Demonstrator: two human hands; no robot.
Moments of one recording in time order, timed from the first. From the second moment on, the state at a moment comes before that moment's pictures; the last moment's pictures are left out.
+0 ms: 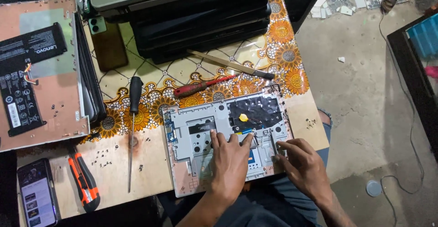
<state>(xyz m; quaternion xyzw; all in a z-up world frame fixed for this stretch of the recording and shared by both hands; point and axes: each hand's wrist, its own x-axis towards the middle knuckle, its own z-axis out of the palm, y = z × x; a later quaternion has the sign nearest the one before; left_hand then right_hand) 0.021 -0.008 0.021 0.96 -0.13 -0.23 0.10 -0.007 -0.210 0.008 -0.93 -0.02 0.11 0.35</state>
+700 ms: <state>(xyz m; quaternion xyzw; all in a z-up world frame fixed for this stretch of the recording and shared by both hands) 0.033 0.001 0.045 0.95 -0.11 -0.28 0.05 -0.013 -0.209 0.007 -0.94 -0.02 0.06 0.35</state>
